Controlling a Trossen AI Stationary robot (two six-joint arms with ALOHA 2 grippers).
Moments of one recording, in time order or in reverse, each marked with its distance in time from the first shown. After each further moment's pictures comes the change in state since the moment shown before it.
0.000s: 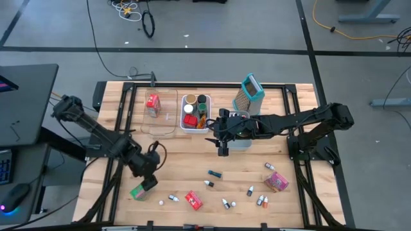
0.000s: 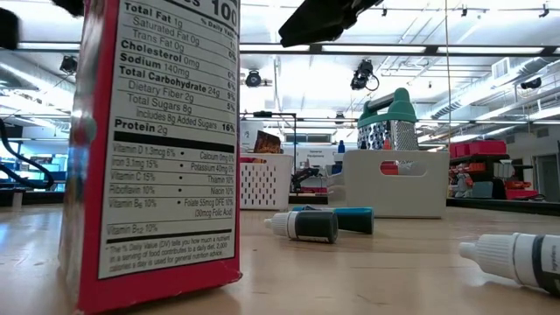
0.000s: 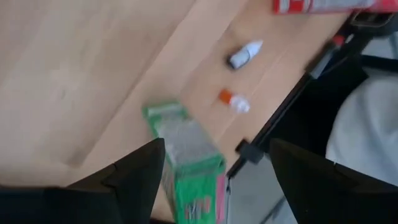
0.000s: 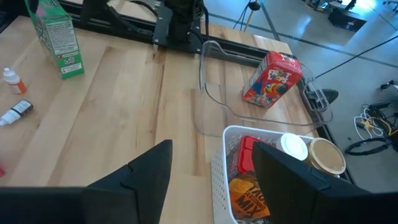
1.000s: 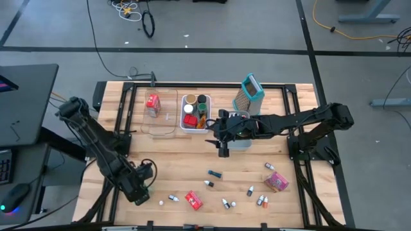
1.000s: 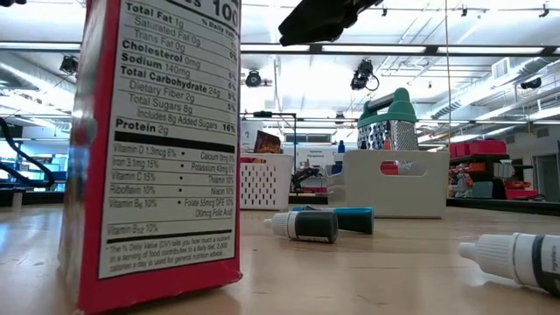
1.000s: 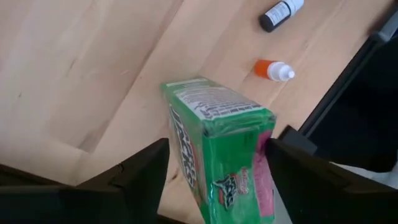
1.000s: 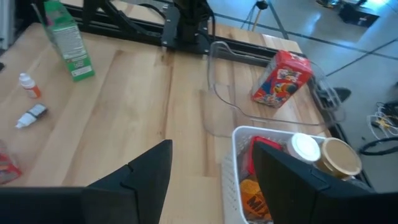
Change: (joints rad) left arm -0.282 0.119 -0.010 -0.021 -0.186 -0.166; right arm 0.000 0.000 0.000 -0.001 -0.040 0.026
